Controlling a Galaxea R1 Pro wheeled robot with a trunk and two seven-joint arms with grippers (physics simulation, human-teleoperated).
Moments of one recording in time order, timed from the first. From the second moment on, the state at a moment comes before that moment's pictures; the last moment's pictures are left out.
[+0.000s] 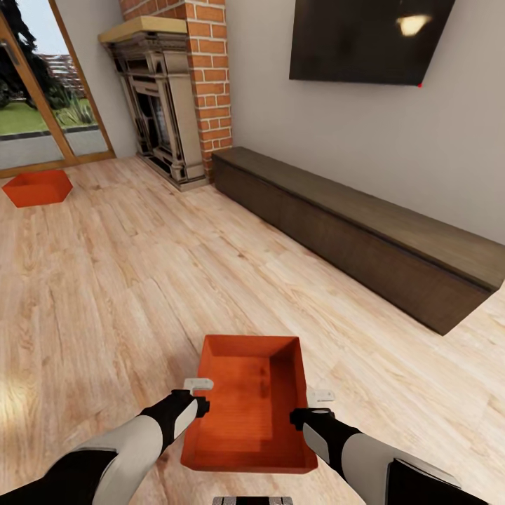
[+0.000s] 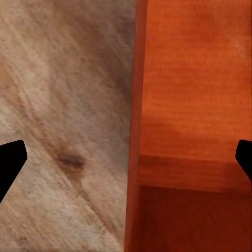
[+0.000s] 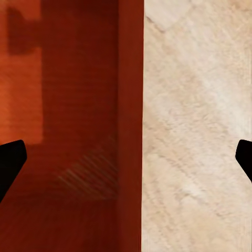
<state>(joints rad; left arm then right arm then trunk) -0.83 -0.13 0.02 -0.10 0.00 0.30 0.25 -0.78 0.13 1.21 -0.06 -1.20 0.08 -0.28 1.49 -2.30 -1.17</state>
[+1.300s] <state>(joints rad) -0.83 -0.13 0.02 -0.10 0.00 0.30 0.25 -0.78 0.13 1.21 -0.06 -1.20 0.08 -0.28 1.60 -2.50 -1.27</state>
